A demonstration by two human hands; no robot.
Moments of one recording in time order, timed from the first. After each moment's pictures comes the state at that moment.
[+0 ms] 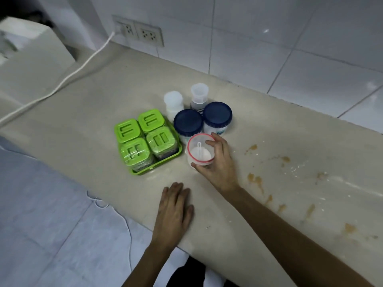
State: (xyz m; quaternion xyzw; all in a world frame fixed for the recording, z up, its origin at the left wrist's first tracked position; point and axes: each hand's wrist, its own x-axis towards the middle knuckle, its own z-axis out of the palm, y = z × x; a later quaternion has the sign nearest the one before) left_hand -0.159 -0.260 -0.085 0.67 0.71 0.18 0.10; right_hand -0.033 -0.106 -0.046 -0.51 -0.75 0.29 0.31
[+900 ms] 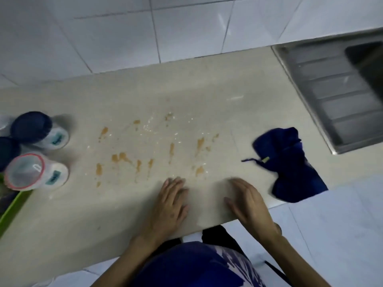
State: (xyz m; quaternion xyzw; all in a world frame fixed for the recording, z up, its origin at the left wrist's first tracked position) left_hand 0.072 -0.281 -0.093 0.93 0.31 0.14 0.15; right_hand 0.310 -0.400 -0.059 -0.77 -0.56 0.21 0.23
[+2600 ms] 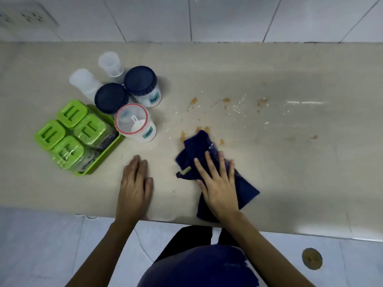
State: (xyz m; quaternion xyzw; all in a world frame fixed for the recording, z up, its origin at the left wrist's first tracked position) left_hand -0.174 -0.246 -0.095 0.77 0.62 0.12 0.10; right_hand 0.072 -0.273 -0.100 -0.67 -0.73 0.11 0.06
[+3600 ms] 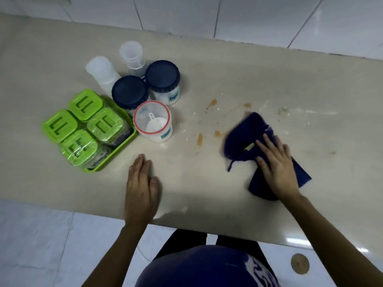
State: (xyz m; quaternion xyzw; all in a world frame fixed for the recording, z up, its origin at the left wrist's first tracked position) left_hand -0.180 -0.242 -0.094 0.68 0.67 0.23 0.17; right_hand 0.181 -0.211 -0.094 -0.70 -0.69 0.13 0.09
